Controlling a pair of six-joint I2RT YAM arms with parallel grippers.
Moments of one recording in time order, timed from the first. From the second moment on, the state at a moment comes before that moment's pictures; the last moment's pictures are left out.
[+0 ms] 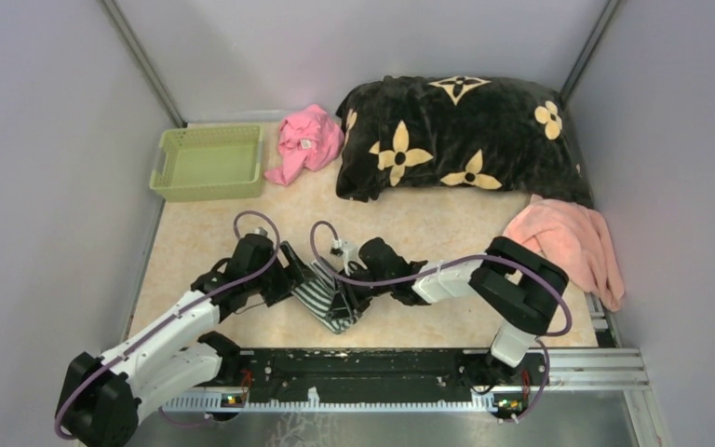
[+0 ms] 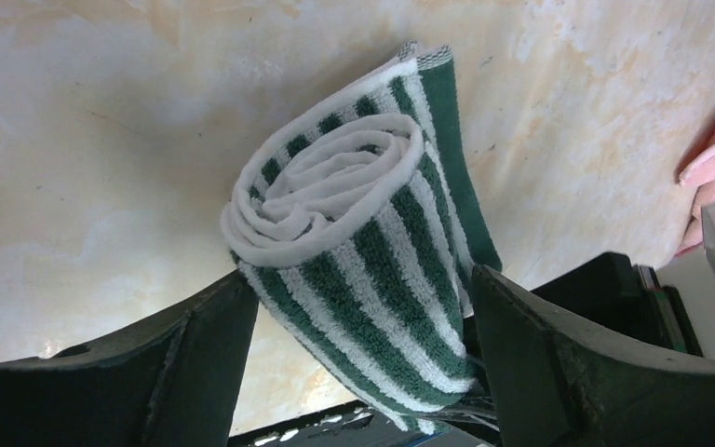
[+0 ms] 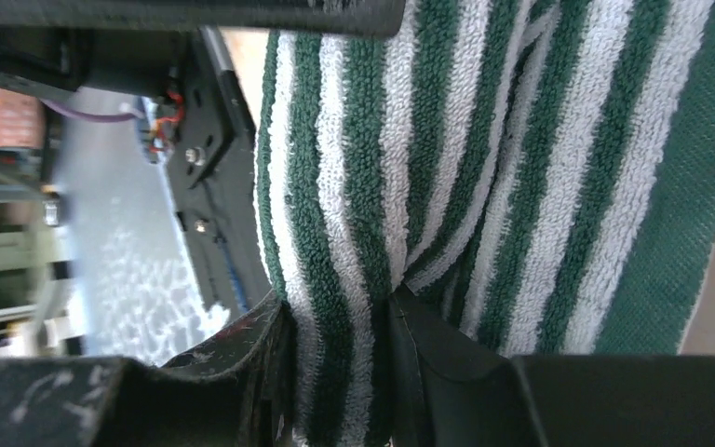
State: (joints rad) left arm -0.54 0.87 0.45 -0.40 0.05 -1.02; right arm 1.02 1.64 0.68 0.31 -0.48 0.50
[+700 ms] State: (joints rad) left arm -0.54 1.16 0.44 -0.24 0.10 -1.01; right arm 0.98 1.69 0.64 0.46 -0.55 0.70
